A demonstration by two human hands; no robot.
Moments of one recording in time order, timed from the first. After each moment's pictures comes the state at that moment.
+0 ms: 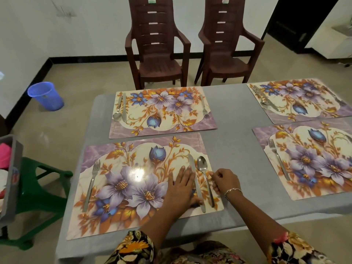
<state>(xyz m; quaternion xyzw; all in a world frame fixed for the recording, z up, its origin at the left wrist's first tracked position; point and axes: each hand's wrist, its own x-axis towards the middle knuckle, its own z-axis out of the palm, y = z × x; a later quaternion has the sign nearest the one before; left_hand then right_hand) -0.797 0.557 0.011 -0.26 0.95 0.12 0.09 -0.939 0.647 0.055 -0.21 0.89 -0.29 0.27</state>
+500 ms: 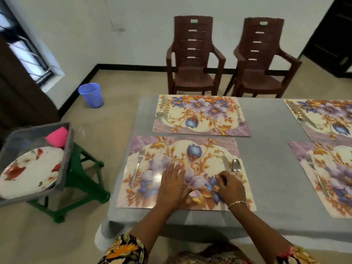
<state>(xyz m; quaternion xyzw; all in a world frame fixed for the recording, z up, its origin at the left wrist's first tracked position) -0.676 0.527 0.055 -0.37 0.91 0.20 0.01 -0.840 0.625 0.065 -0.35 0.87 -0.31 0.16</state>
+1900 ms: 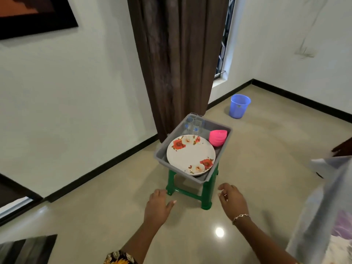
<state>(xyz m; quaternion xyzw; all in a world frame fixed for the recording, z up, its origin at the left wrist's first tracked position) -0.163 0.431 0.035 -0.80 0.55 0.22 -0.10 -0.384 0.354 0.051 -0.71 0.63 -0.15 0.26</state>
